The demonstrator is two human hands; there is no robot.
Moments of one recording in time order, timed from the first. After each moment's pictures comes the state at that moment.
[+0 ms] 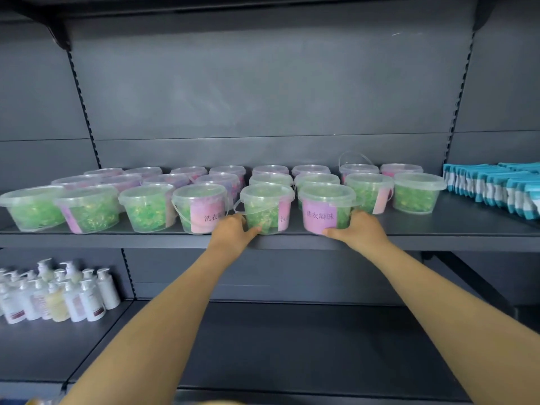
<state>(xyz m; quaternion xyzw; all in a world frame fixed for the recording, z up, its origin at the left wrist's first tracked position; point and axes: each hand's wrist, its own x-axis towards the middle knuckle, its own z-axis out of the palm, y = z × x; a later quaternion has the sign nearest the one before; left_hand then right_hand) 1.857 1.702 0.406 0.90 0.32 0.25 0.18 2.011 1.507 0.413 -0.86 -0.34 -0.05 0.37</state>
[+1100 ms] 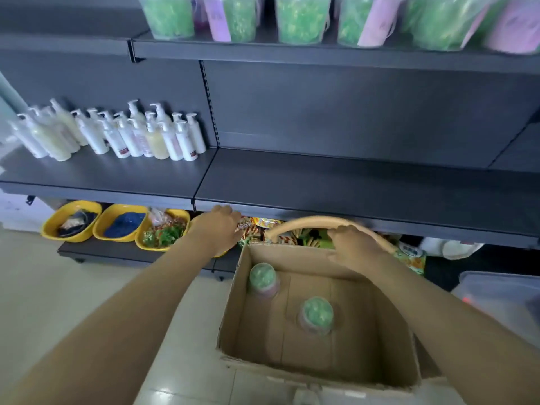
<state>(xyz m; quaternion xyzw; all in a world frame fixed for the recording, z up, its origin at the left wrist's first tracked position) 1.462 1.795 0.198 0.96 0.27 -0.09 0.00 1.652 1.599 0.171 -0.86 -0.48 0.13 -0.08</state>
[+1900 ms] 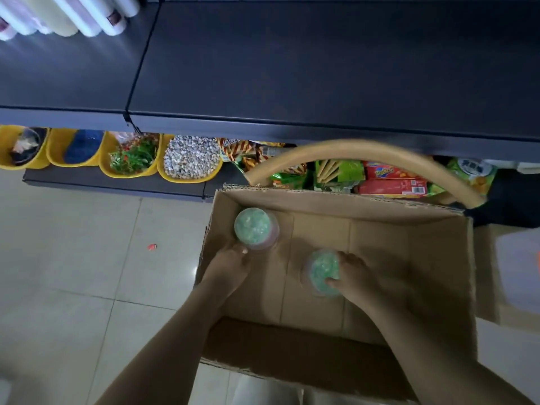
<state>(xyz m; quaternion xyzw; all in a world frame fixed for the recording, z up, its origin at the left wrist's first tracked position) 1.517 1.776 -0.092 0.82 0.44 -0.21 0.30 1.687 1.593 -0.131 -0.85 -0.31 0.42 -0.06</state>
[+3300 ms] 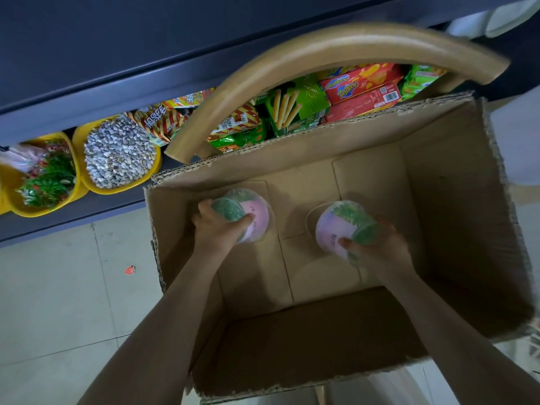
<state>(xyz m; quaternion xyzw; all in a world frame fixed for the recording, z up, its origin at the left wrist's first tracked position) 1.575 1.800 -0.173 0.72 0.55 -0.17 0.37 1.653 1.542 -0.178 -0.92 0.06 0.36 0.17</state>
